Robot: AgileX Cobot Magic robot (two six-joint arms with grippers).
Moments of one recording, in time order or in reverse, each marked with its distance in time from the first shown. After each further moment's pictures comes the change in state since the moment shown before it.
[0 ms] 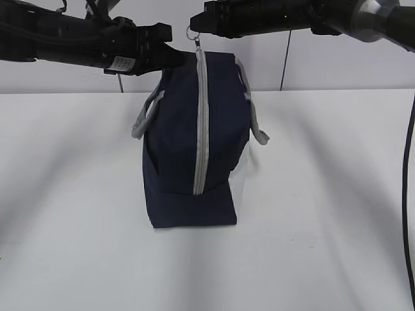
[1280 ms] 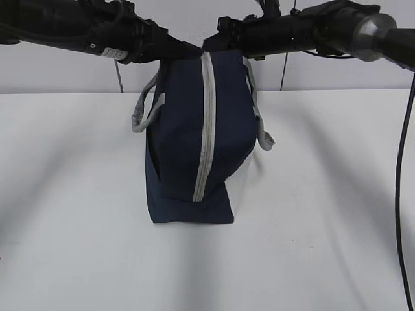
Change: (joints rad) left arm 0.000 -0.068 -0.013 0.120 0.098 0.177; right arm -0.048 0.080 -0.008 0.014 -0.027 0.163
